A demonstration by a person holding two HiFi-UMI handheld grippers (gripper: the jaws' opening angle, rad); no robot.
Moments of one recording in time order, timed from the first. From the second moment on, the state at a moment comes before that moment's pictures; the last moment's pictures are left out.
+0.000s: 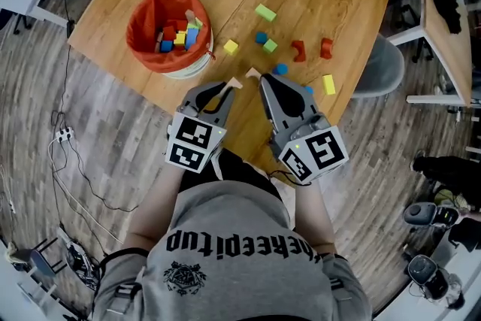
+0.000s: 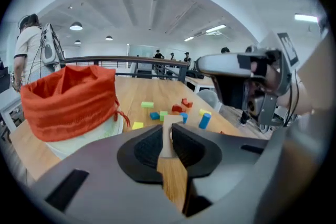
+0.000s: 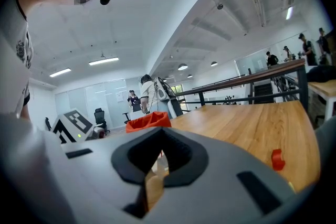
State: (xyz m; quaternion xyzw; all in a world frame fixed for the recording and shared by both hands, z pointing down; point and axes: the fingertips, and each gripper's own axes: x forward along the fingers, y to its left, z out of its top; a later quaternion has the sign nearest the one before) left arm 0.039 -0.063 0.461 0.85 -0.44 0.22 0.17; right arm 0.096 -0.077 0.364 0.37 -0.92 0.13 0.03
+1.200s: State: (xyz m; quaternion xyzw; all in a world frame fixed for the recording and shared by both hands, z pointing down) left arm -0.060 -0.114 0.325 0.88 -0.46 0.08 0.09; right arm 0.008 -0.101 0.329 0.37 -0.92 0.10 0.02
